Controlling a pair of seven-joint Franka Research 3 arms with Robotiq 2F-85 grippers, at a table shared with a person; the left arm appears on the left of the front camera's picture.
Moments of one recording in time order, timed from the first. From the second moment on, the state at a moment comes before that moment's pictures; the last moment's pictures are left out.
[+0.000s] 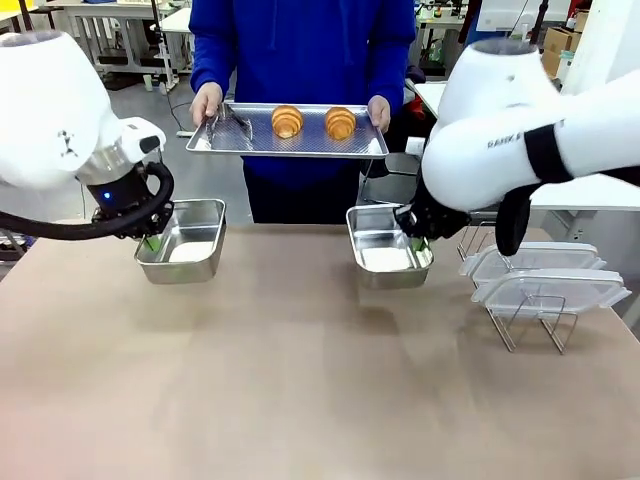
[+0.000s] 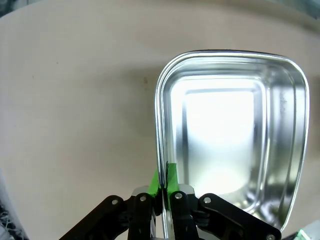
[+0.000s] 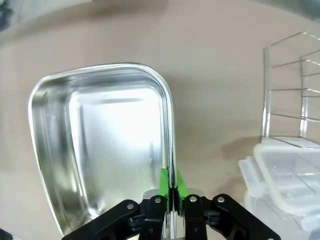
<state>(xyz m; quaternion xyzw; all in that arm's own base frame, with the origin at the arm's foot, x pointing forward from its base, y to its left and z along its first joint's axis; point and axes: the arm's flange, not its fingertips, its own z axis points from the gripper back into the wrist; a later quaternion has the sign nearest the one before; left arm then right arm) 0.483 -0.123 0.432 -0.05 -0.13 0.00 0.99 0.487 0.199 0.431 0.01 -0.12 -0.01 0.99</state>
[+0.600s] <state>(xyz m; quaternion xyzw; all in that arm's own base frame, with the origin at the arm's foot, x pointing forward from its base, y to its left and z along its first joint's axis) 0.458 -0.124 0.483 -0.06 -0.14 0.01 0.99 0.474 0.195 0.470 0.02 -0.14 -0.02 0.99</state>
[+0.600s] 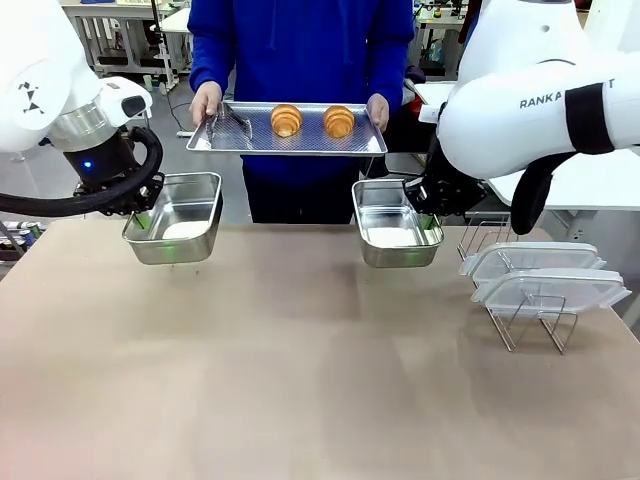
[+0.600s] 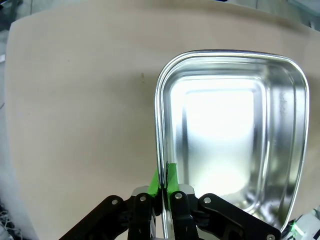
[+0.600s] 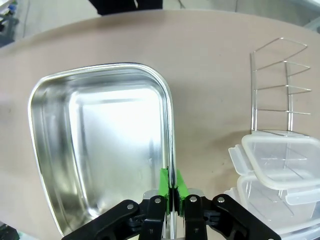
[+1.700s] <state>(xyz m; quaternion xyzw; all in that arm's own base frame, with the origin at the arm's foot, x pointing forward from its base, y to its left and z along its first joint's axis) 0.460 -0.125 0.478 -0.06 -0.14 0.01 0.99 0.474 0.196 0.468 0.02 -0.14 -0.02 0.99</state>
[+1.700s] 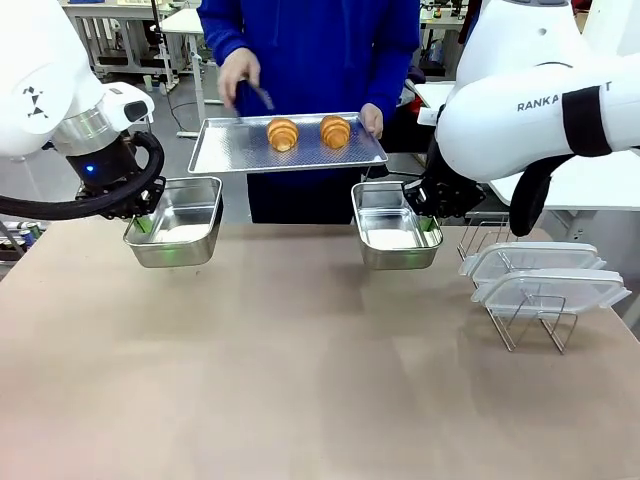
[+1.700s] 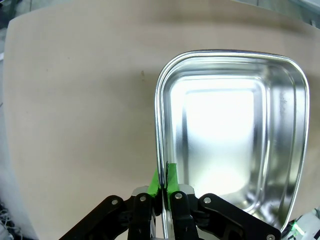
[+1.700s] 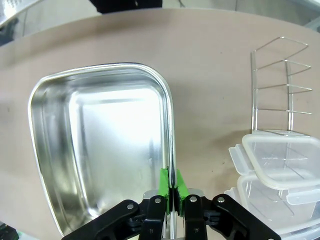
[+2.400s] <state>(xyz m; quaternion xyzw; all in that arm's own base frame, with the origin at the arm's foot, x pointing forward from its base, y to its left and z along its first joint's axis) 0.460 -0.125 0.478 -0.06 -0.14 0.01 0.99 0.474 0.196 0.468 0.02 -0.14 -0.02 0.99</state>
